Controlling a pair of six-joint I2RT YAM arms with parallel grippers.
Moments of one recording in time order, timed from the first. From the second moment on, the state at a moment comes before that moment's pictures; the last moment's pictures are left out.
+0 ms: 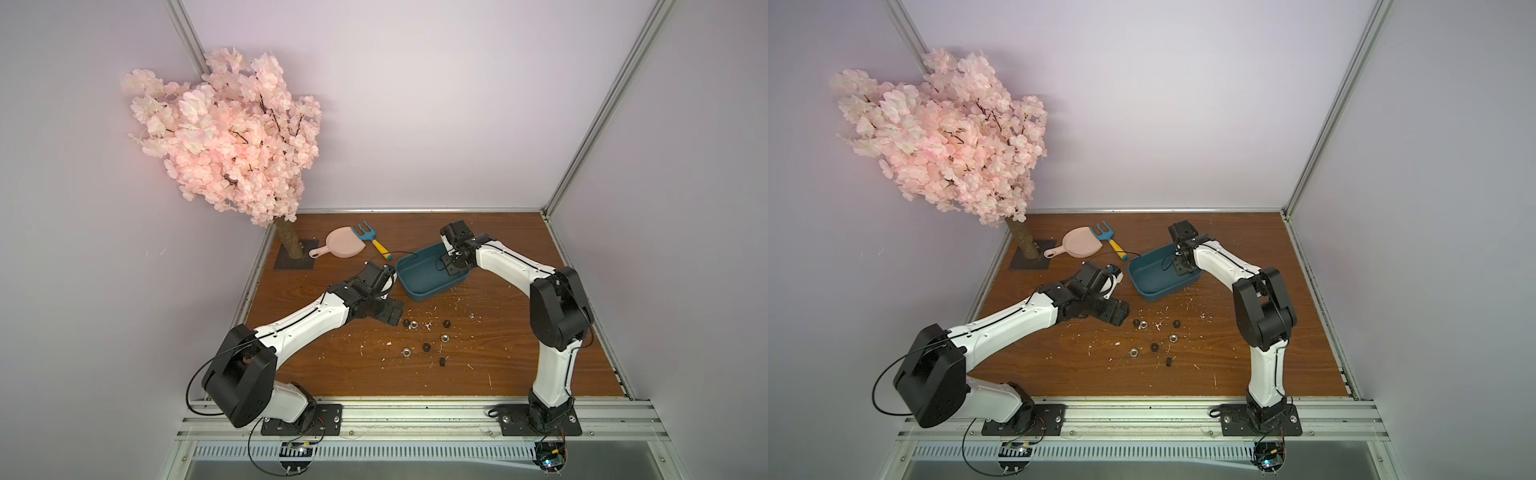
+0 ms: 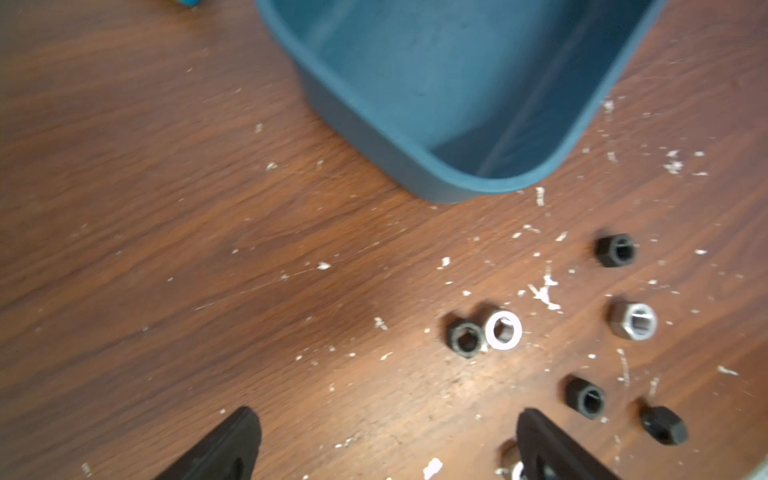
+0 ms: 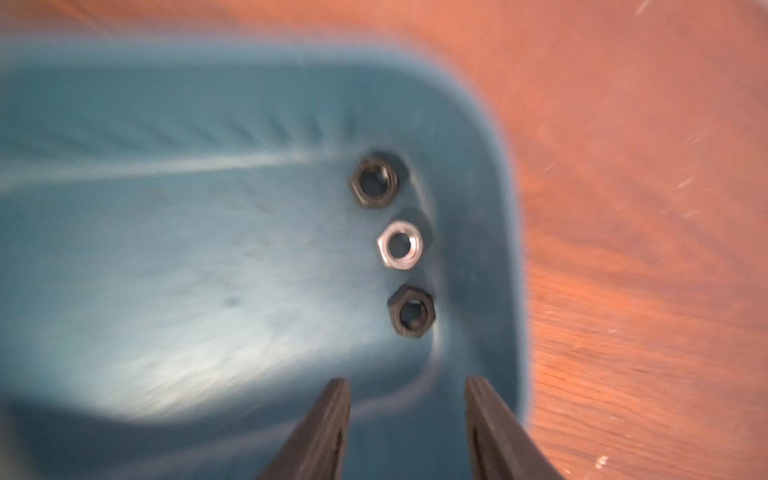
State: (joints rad) left arm -0.66 1.43 0.93 -0.51 0.07 -0.21; right arm 0.49 1.87 1.47 -0.61 0.27 0.01
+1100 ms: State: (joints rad) left arm -0.81 1.75 1.01 -0.43 0.06 -0.28; right arm 0.58 1.07 0.77 0.11 0.02 -0.16
